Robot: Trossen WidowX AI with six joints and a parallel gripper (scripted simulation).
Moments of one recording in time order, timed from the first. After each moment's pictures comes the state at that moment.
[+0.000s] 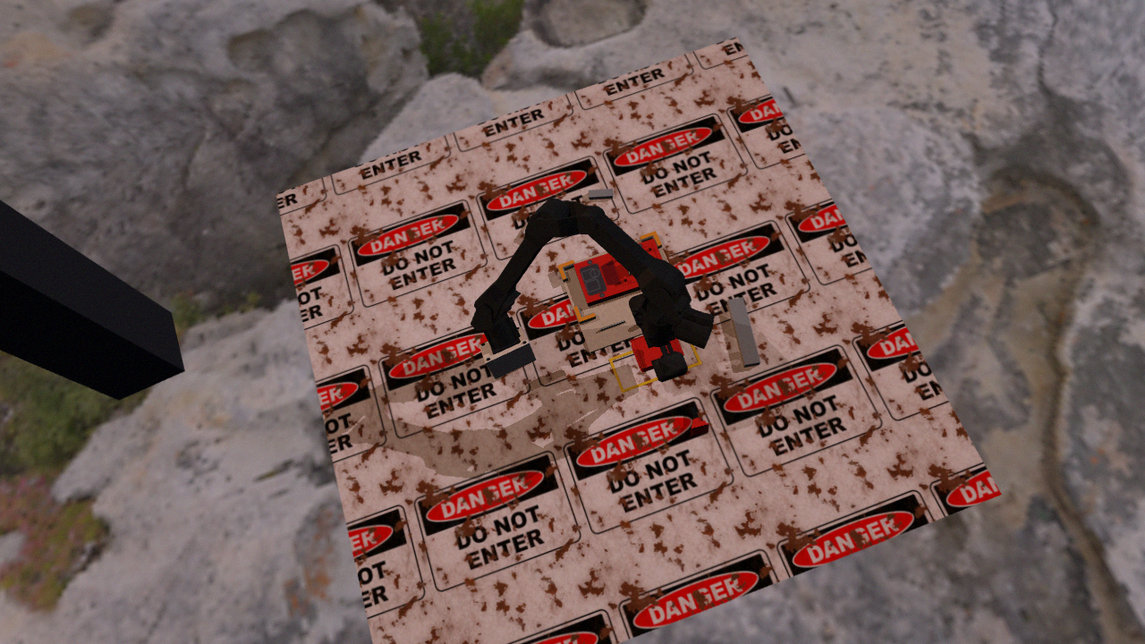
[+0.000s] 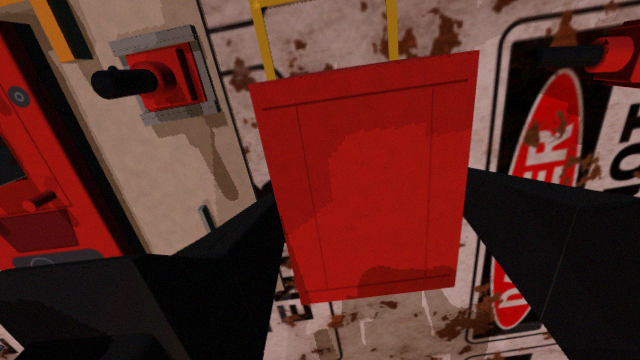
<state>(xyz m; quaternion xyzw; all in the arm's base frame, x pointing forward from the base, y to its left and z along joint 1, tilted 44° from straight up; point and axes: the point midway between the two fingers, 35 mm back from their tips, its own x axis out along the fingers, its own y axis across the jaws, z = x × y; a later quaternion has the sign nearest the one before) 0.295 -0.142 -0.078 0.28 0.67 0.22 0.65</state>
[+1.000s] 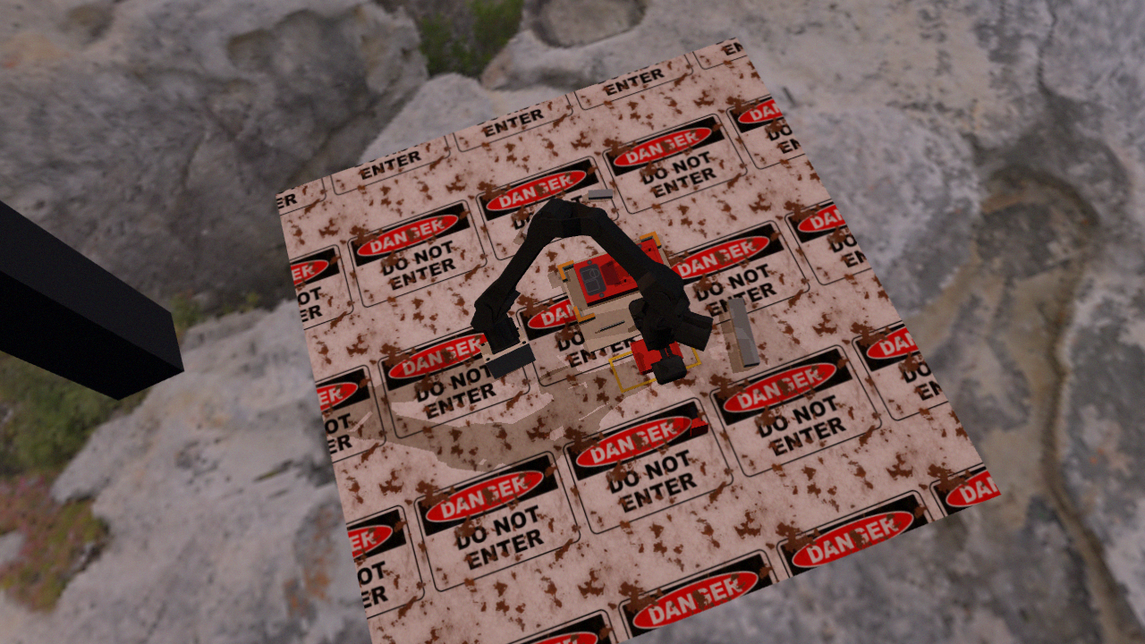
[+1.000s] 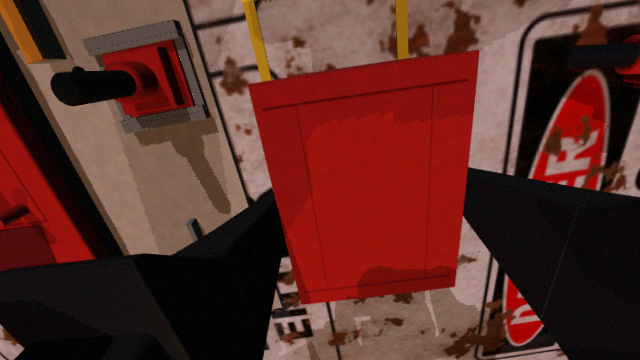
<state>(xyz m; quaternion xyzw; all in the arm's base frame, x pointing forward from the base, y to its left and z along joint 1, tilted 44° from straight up) 0.296 -0.130 -0.092 0.28 0.67 0.22 0.65</state>
